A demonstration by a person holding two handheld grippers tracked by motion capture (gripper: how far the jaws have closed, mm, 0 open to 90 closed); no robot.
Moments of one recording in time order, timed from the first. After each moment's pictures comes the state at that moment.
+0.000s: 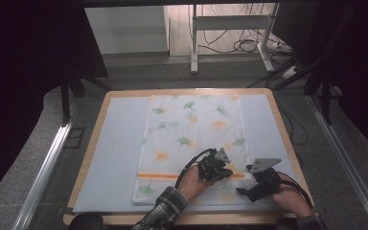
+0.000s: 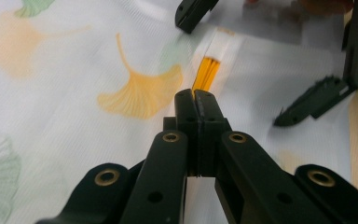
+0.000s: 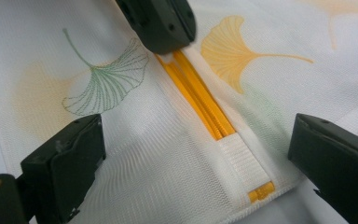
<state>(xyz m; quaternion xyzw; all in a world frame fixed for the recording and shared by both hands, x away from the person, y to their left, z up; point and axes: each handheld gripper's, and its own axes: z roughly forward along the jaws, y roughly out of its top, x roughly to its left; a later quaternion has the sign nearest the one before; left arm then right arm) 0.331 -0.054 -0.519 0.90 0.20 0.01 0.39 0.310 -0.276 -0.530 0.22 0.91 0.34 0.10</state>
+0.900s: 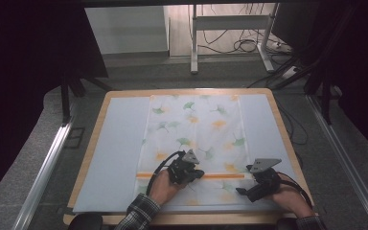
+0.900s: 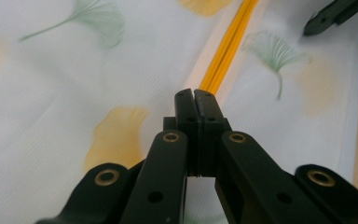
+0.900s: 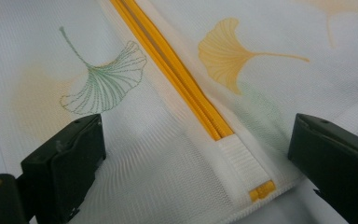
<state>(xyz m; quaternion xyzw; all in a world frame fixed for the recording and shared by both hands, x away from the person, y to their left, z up) 0.313 0.036 -0.521 0.89 0.27 0.03 0.38 0.310 -0.275 -0.530 0.22 0.91 0.34 0.10</state>
